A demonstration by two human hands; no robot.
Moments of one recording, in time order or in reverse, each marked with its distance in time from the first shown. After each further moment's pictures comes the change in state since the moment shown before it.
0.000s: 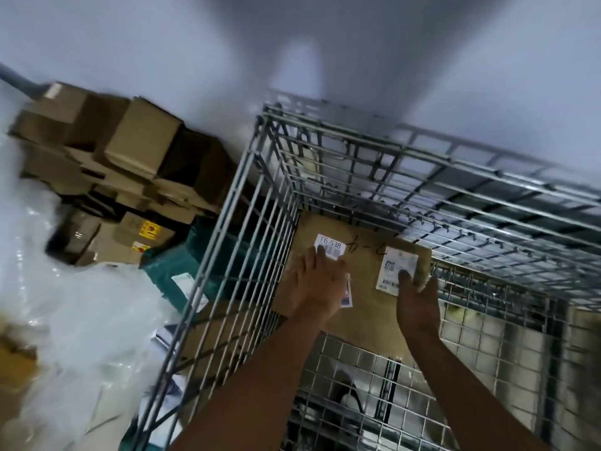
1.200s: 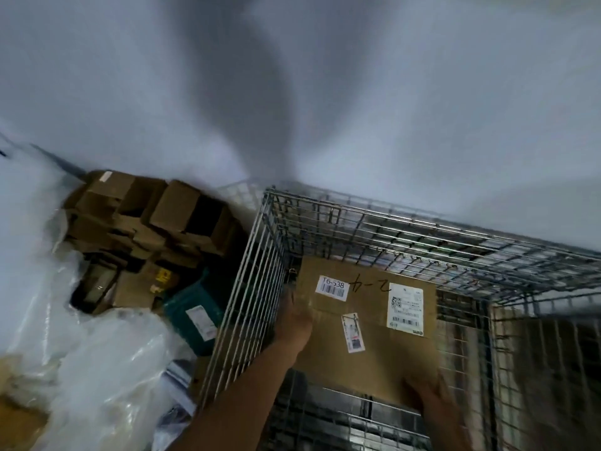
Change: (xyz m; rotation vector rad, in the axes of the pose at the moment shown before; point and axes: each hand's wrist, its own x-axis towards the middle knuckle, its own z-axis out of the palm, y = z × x) left_hand -0.160 0.013 -0.070 -0.680 0.005 -0.072; right_hand -0.158 0.084 -0.165 0.302 -0.104 0.203
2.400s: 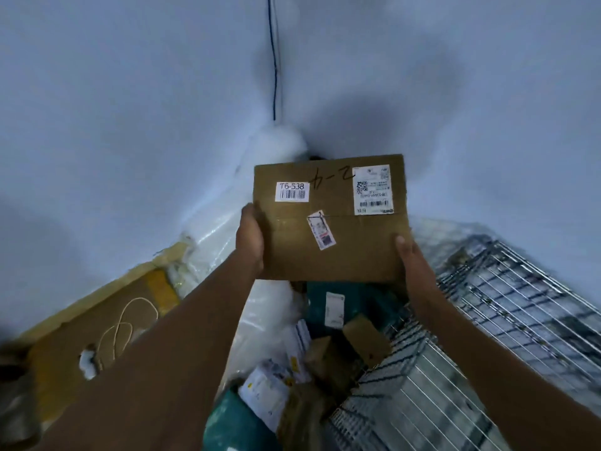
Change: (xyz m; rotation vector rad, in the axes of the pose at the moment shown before) left_hand -0.157 -0.074 -0.459 -0.947 0.520 0.069; right_hand -0.281 -0.167 0.375 -0.312 -0.763 -0.712
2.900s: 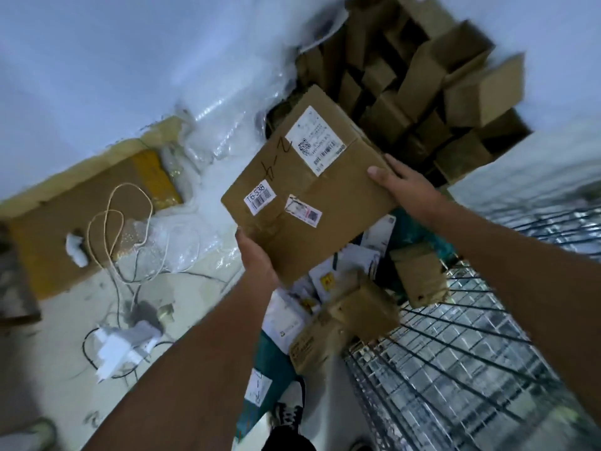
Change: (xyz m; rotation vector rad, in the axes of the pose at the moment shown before) left_hand 0.142 -0.291 -0.118 -0.528 0.398 -0.272; right_hand 0.166 0.166 0.130 -0.557 -0.362 0.143
